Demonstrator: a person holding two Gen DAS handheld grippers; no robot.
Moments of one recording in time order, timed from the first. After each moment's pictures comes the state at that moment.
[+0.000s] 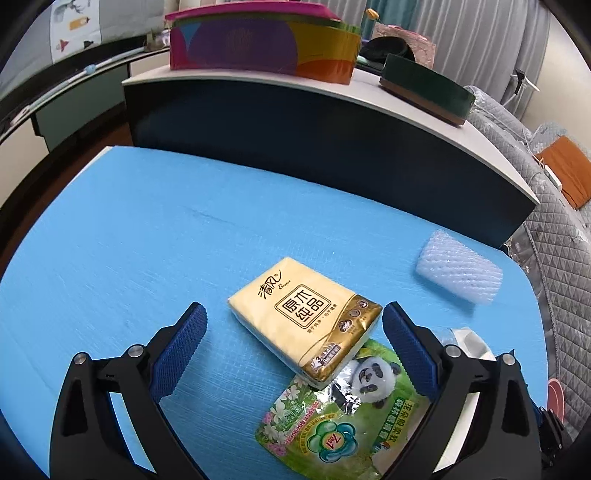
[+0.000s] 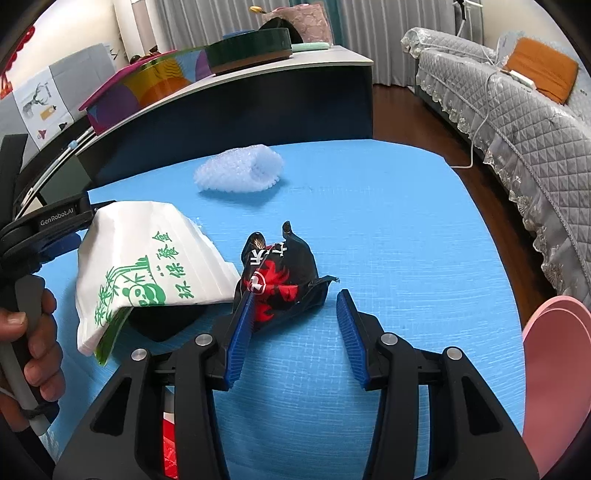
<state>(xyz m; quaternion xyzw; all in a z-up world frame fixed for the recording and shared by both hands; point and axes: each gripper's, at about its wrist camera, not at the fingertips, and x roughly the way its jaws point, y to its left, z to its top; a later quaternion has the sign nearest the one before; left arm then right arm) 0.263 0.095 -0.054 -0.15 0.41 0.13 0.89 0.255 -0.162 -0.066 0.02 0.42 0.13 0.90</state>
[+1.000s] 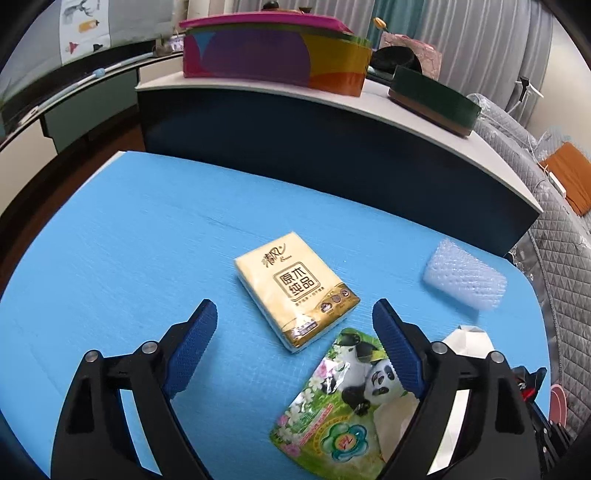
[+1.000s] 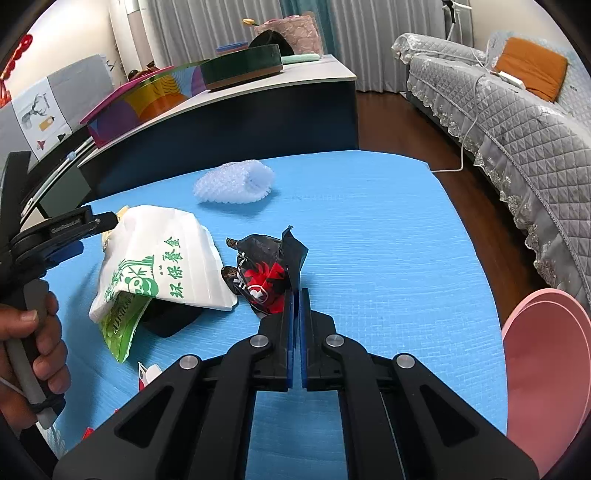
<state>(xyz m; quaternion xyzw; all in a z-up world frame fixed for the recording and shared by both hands) 0.262 0.101 -0.052 -0.14 0.40 0.15 0.89 0.242 -0.172 -0.053 0.03 0.40 0.12 0.91</state>
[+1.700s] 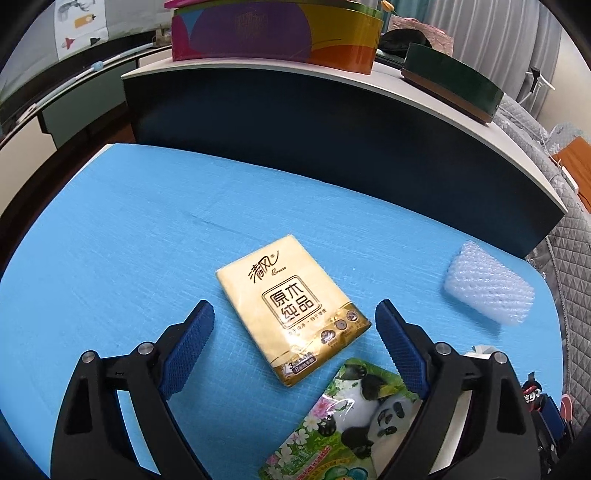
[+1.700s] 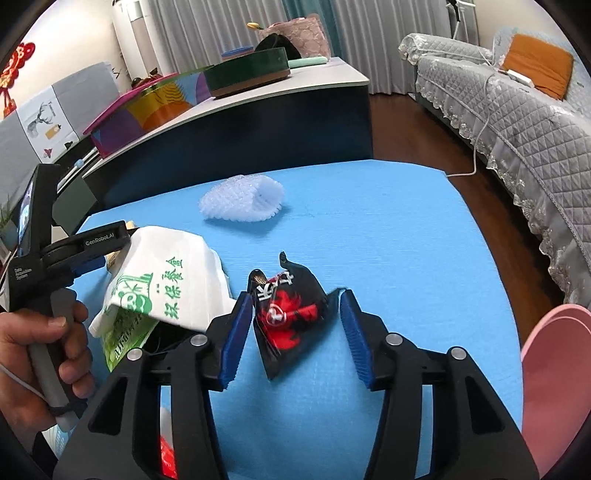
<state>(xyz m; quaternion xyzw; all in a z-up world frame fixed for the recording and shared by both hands) 0.290 0.103 -0.064 -0.14 0.42 0.16 0.88 0.263 -0.165 -0.053 0.04 0.40 0.14 0.91</state>
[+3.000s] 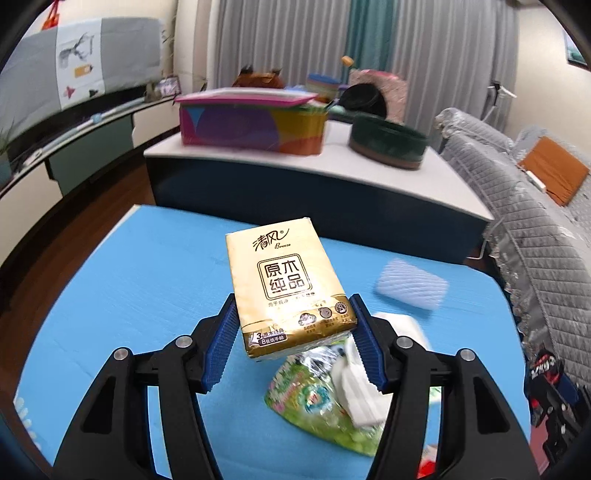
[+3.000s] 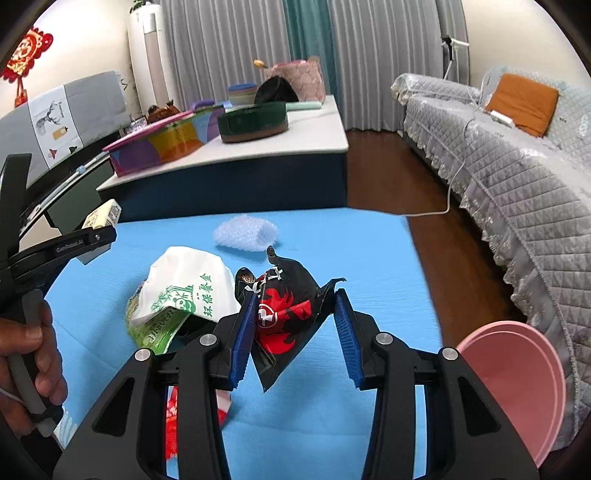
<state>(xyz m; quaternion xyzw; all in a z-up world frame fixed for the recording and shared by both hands) 0.204 0.064 0.022 -0.09 0.33 0.13 0.93 0.200 -0.189 0.010 0.01 0.33 0.12 0.94</state>
